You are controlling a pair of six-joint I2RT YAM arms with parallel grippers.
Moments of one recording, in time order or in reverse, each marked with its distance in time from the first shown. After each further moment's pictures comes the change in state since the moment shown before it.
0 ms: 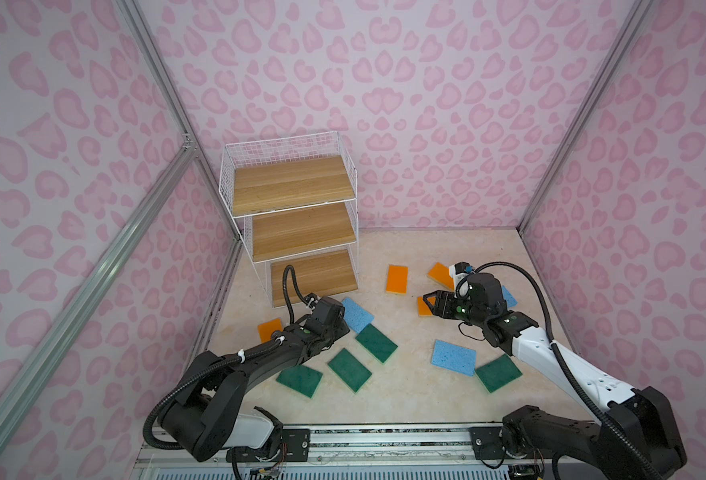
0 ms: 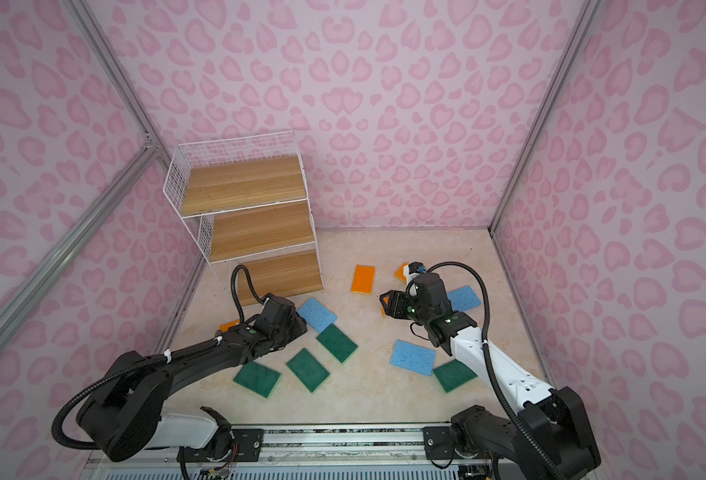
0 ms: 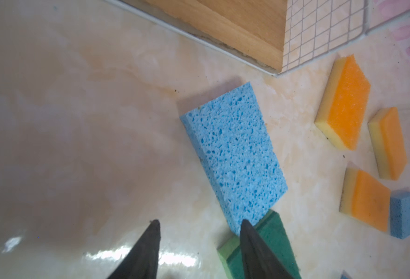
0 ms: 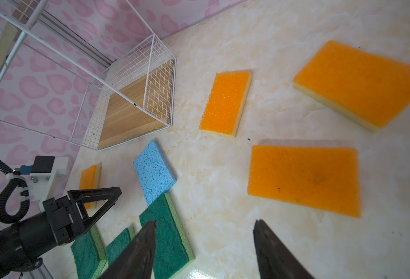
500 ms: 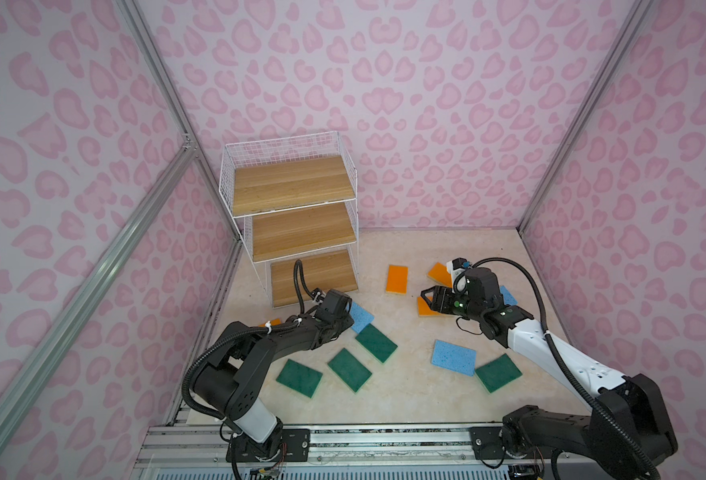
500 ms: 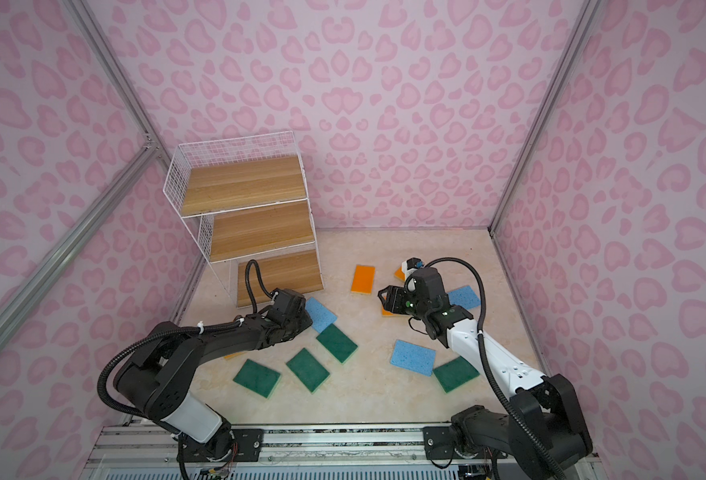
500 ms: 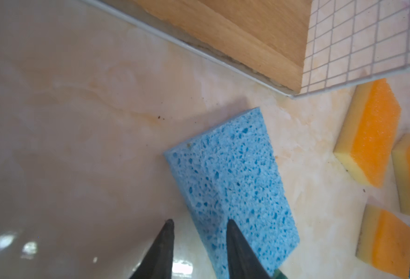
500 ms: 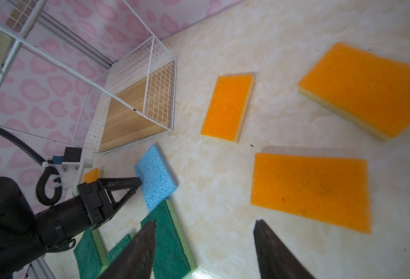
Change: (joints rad) left arm 0.027 0.207 0.087 0.078 -0.005 -0.026; right arm -0.016 0.055 0.035 0.005 -0.028 0.000
